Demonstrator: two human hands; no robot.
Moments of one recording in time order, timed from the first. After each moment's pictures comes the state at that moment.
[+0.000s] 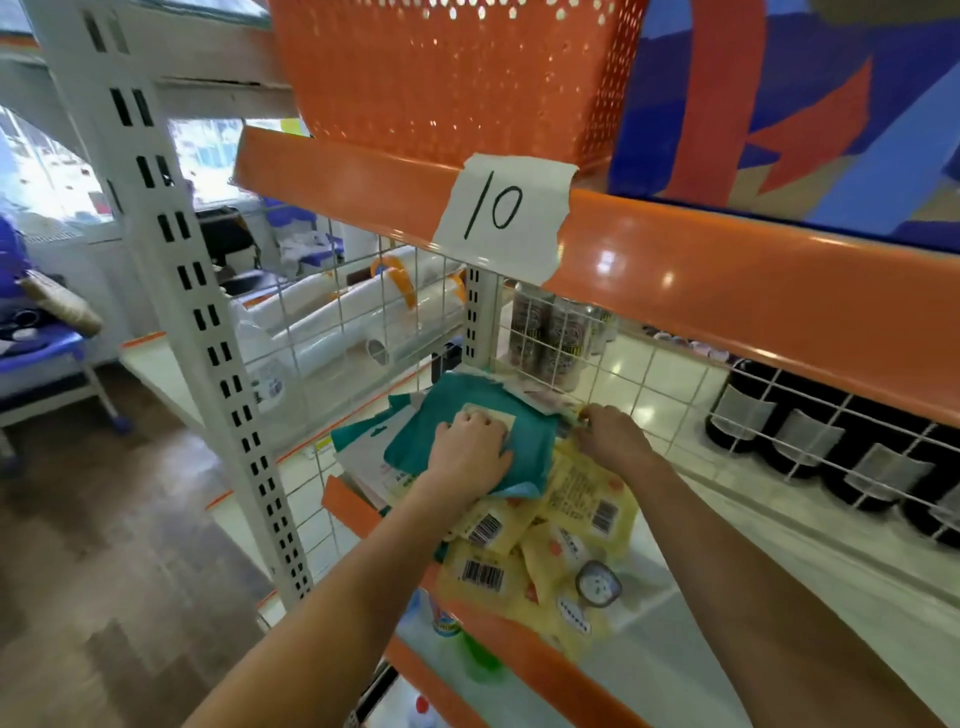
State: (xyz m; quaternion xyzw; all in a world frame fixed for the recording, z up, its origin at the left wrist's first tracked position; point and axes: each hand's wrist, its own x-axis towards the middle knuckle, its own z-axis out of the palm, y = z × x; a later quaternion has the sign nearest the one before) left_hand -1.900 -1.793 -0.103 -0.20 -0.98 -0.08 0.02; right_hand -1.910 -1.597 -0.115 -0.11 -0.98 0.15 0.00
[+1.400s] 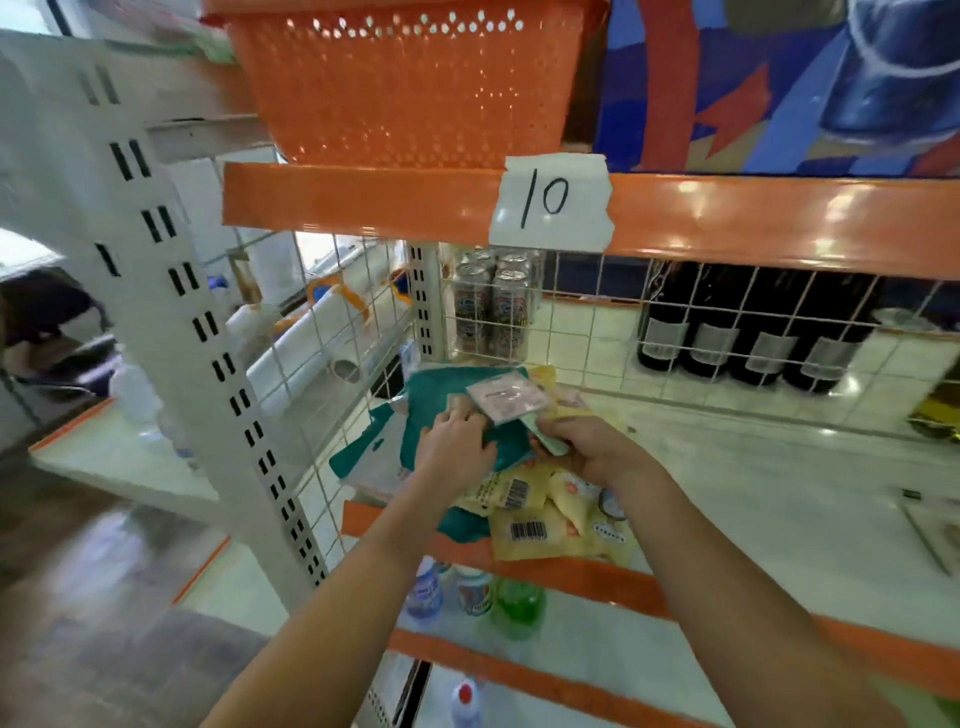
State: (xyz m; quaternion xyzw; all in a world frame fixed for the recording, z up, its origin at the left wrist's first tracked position) left_hand -1.900 -1.844 -0.103 -0.33 -0.94 -0.10 -0.02; right_hand -1.829 -1.689 -0.106 -0.27 -0.54 0.79 0.03
